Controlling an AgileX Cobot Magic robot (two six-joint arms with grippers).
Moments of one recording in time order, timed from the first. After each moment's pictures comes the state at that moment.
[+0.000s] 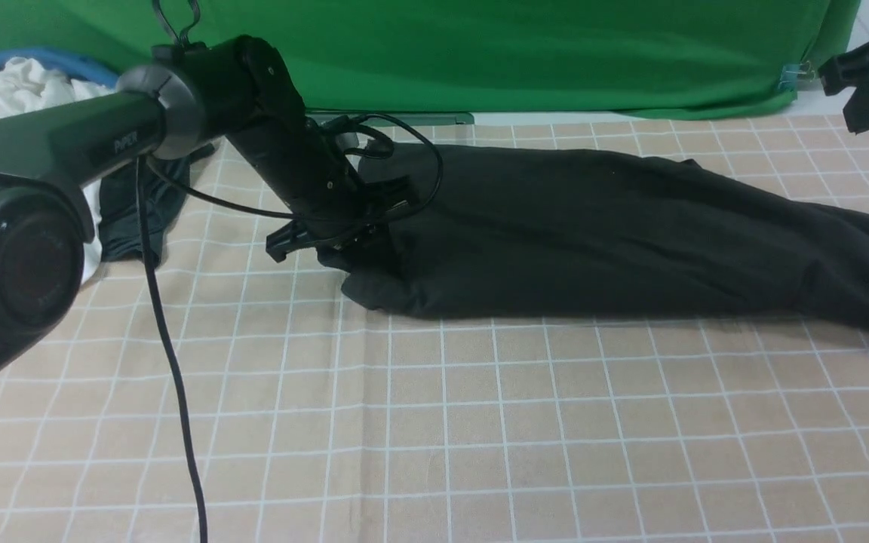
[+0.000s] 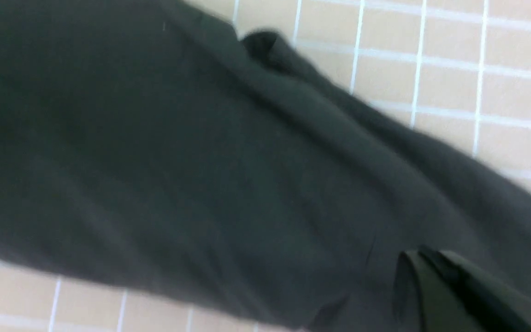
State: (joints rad) right arm -0.03 1.76 -1.63 0.07 1.06 -0.10; left arm -0.23 2.27 -1.82 -0.46 1.05 -0.07
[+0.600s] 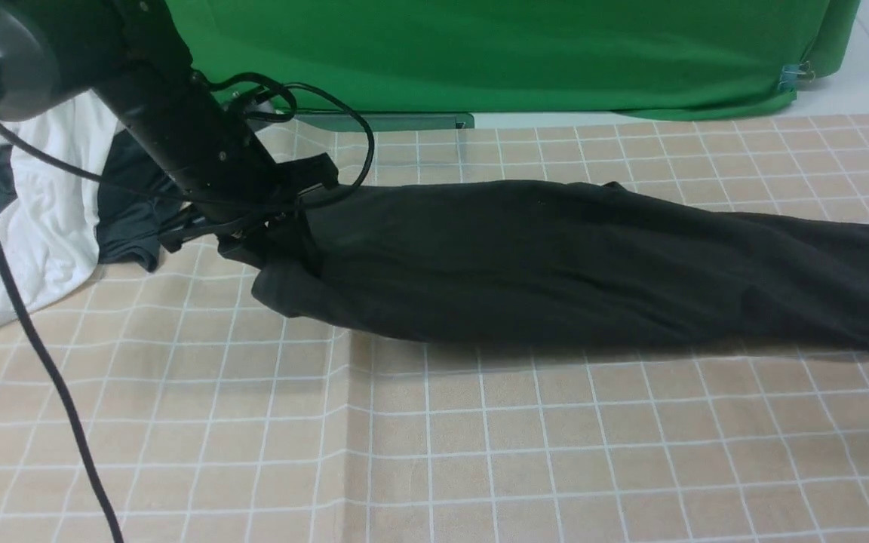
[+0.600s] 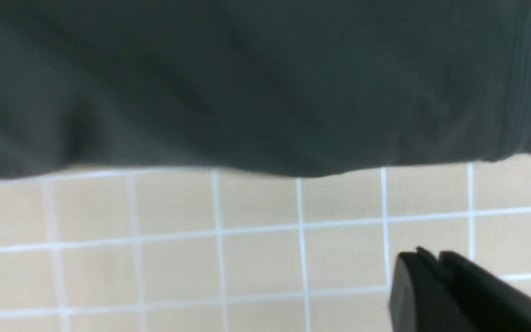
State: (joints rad) right arm -0.25 1.62 -1.20 0.07 1.01 -0.10; left arm -0.13 1.97 -1.59 -0.40 1.21 -0.03
